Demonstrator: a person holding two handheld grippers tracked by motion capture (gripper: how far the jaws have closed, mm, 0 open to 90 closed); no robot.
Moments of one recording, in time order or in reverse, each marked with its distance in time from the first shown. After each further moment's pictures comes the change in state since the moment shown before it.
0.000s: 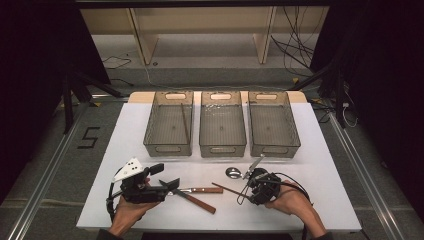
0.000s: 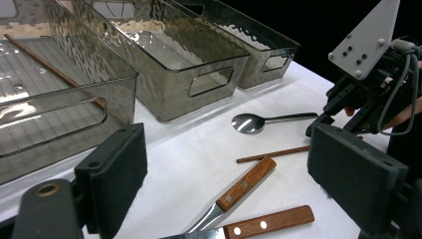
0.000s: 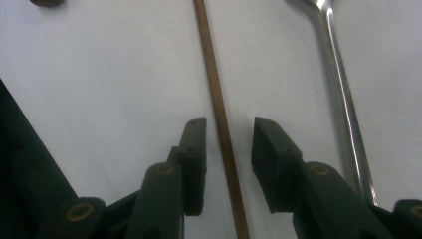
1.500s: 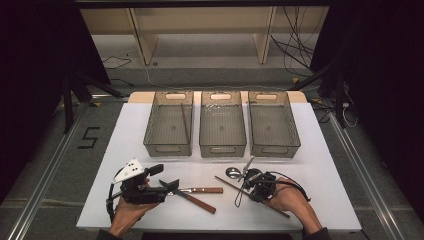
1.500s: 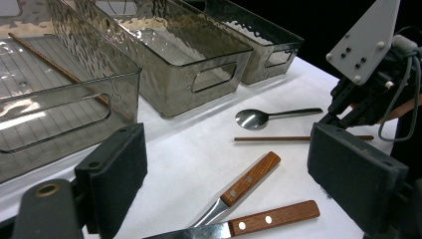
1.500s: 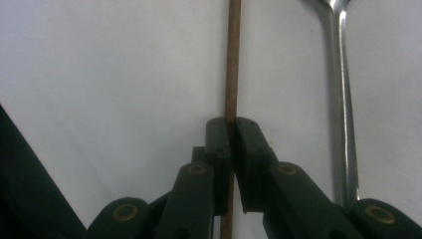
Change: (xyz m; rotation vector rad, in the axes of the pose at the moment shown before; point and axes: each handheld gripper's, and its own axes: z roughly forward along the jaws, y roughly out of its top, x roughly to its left) left arm 0.000 -0.003 0.000 0.009 0.009 0.015; right arm 0.004 0.012 0.002 0.075 -0.042 -0.100
